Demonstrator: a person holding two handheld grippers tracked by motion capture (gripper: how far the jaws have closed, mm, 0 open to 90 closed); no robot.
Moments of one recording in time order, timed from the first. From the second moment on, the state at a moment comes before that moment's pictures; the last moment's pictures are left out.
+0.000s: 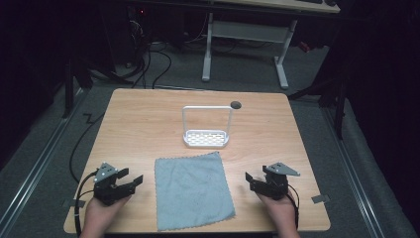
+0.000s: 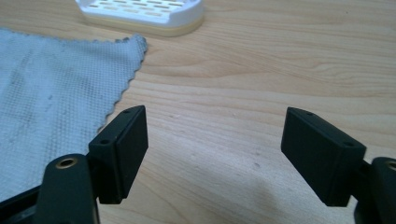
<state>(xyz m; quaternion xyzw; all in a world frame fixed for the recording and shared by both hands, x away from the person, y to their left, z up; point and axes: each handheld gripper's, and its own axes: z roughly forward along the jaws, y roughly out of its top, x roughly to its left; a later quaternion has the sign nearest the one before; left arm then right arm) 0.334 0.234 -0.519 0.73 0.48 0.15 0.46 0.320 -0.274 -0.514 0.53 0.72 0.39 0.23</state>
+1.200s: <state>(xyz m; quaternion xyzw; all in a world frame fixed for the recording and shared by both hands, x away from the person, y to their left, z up) 0.327 0.148 -0.533 0.83 0.37 0.08 0.41 0.332 -0.194 -0.528 0.41 0.82 0.36 0.15</state>
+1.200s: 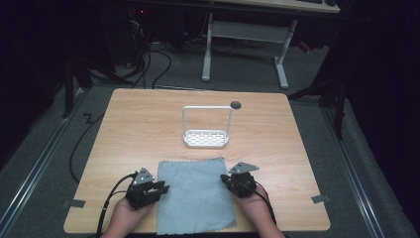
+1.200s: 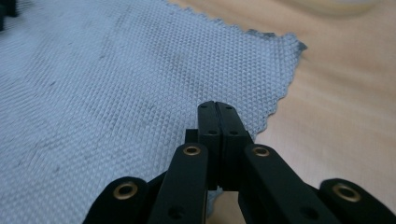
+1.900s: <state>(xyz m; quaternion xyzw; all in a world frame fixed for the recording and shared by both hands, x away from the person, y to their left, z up) 0.357 0.143 -0.531 0.79 0.45 0.13 0.39 0.307 -0.245 -0.517 0.46 0.76 0.42 0.17</state>
